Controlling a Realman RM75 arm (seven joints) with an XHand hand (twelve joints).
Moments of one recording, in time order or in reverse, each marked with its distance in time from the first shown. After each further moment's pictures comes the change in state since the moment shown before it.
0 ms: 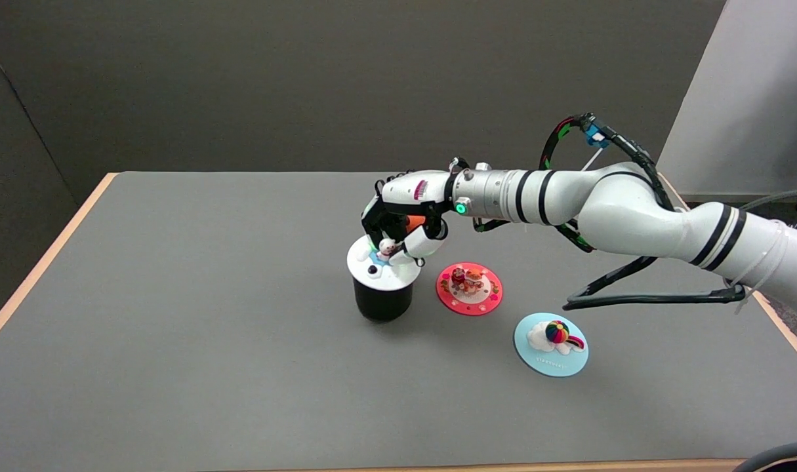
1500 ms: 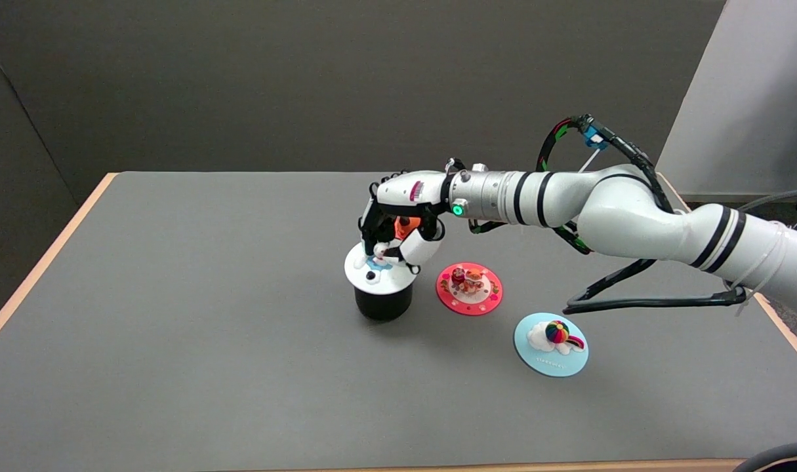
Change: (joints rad) arm -0.001 0.000 -0.009 -0.018 0.004 0.018 0.001
